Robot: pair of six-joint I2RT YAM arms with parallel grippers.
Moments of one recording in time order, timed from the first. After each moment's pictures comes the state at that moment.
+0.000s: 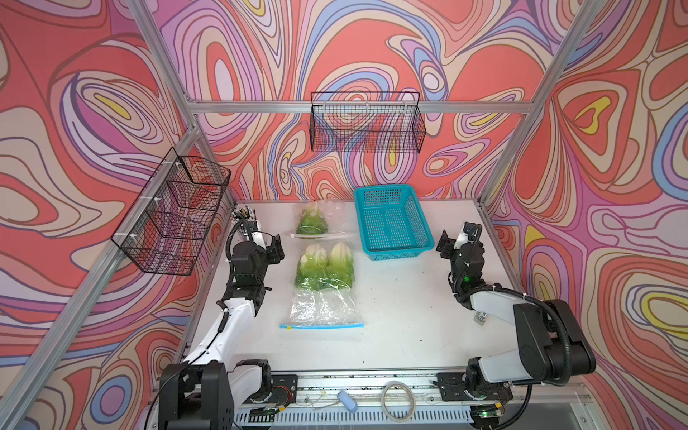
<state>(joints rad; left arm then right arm) 0.01 1.09 0.67 0.15 -0.01 -0.15 0.11 1.43 0.59 0.69 0.35 0.04</state>
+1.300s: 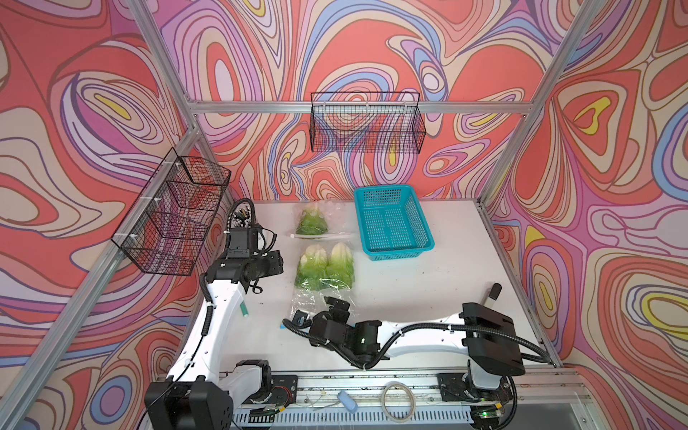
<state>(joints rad) 0.01 1.12 1.04 -0.81 0.10 -0.22 1.41 1.84 1.18 -0.15 0.64 -0.23</state>
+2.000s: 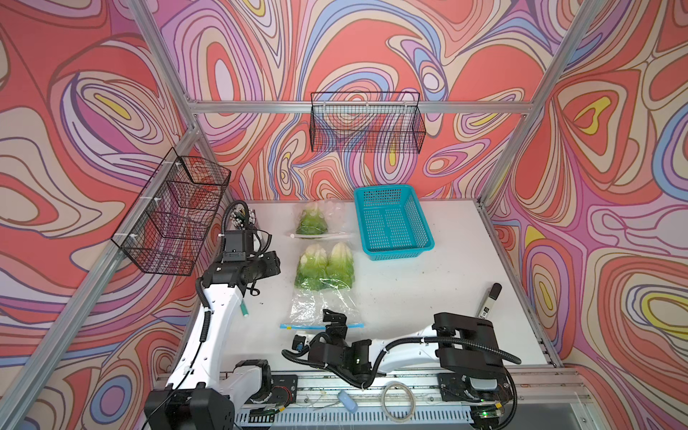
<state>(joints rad) 0.04 1.10 1.03 -0.81 0.12 -0.25 1.46 1.95 1.09 0.05 0.78 -0.42</state>
